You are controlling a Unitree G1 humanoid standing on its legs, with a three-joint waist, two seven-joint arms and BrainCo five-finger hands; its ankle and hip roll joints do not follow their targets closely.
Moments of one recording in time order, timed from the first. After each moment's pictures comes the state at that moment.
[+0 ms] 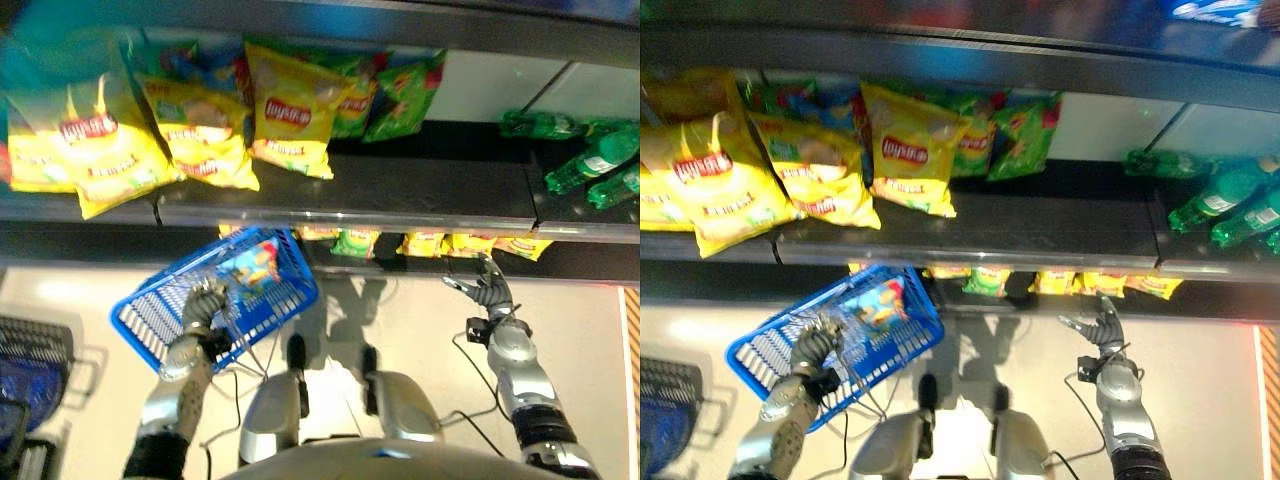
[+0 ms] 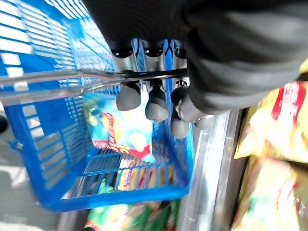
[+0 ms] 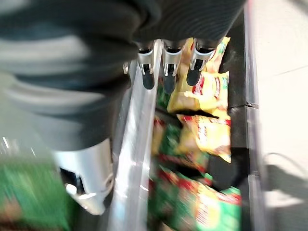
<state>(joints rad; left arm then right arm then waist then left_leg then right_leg) 0.18 0.32 0.01 0.21 -0.36 0.08 0.15 -0.01 -0.22 -0.14 0.36 0.11 -0.02 -0.22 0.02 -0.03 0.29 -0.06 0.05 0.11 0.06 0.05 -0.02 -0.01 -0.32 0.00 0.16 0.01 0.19</state>
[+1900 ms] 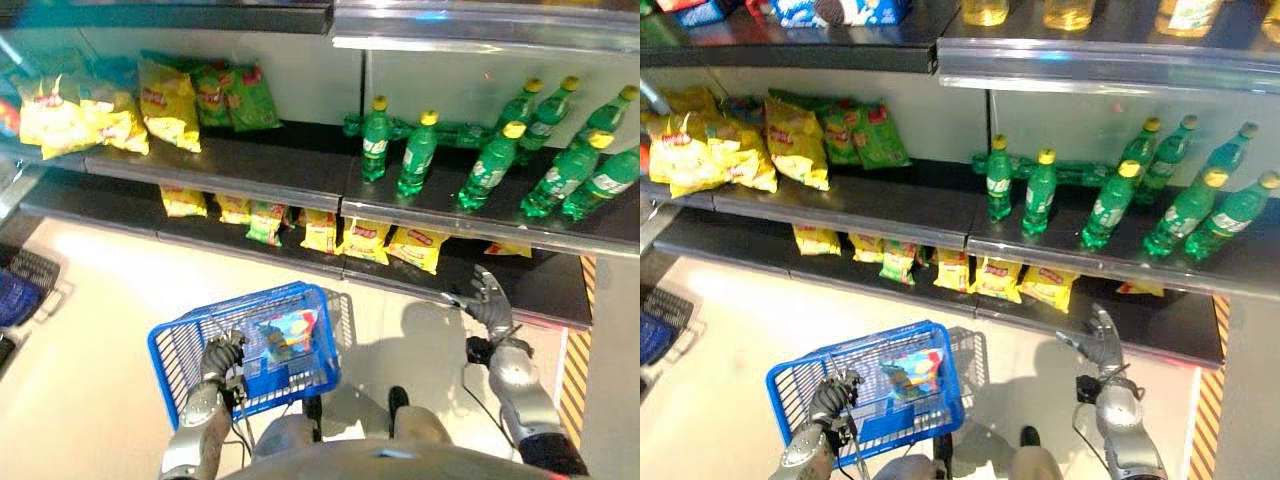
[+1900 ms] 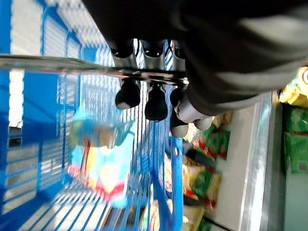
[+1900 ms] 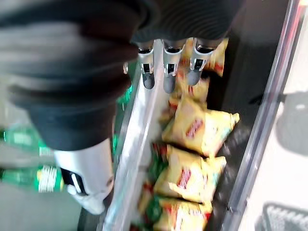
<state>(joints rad) 0.26 0.19 -0.02 0.25 -0.35 0.08 0.19 0.12 -0.26 -0.04 0.24 0.07 -0.01 -0.19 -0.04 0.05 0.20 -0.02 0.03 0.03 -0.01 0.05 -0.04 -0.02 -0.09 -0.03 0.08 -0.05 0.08</state>
